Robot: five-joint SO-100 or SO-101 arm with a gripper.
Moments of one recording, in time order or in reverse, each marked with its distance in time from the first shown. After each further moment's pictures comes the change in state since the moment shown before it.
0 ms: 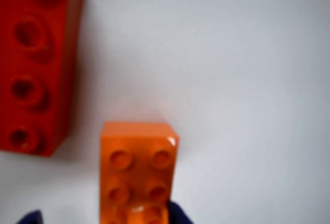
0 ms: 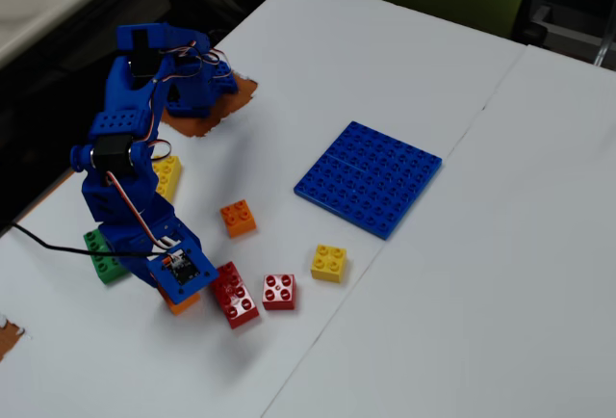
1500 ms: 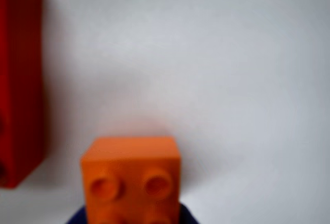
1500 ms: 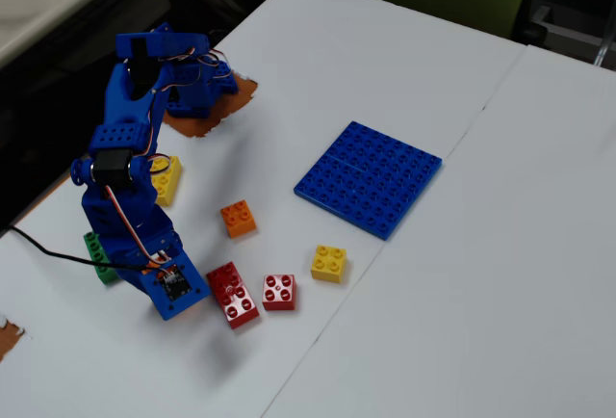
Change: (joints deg) arm 0.7 -3.3 -0.3 -3.9 4.7
